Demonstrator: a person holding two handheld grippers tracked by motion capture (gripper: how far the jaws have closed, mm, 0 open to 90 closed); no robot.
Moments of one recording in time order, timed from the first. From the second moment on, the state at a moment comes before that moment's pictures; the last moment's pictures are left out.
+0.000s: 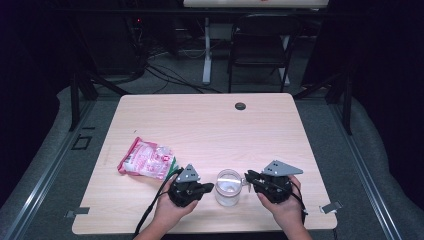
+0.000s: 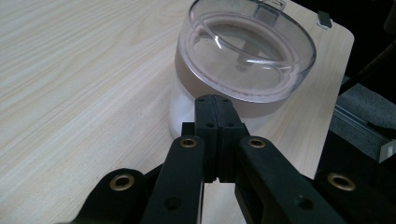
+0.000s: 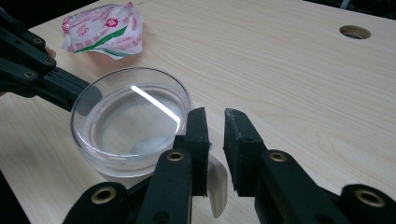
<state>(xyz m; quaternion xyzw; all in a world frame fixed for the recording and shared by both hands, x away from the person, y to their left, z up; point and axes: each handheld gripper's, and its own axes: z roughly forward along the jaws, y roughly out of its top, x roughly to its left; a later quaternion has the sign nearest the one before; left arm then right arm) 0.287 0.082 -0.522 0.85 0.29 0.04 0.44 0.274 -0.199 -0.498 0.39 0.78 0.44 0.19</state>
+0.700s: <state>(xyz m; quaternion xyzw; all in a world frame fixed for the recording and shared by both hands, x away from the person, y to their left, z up) 0.285 0.080 -0.522 0.85 0.28 0.04 0.44 0.274 -0.199 -0.499 0.39 0.78 0.45 0.18</state>
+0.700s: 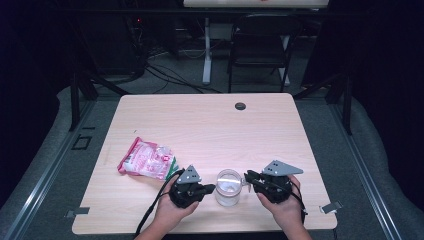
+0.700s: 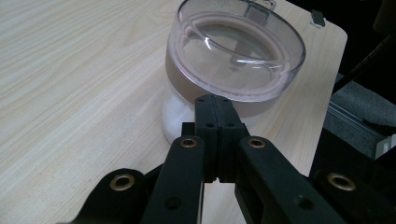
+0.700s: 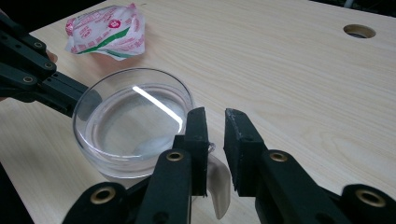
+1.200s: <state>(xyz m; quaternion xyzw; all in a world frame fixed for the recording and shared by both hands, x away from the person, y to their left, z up) 0.284 0.081 -0.517 0.84 0.28 0.04 0.45 0.274 -0.199 -0.500 0.39 0.78 0.45 0.18</state>
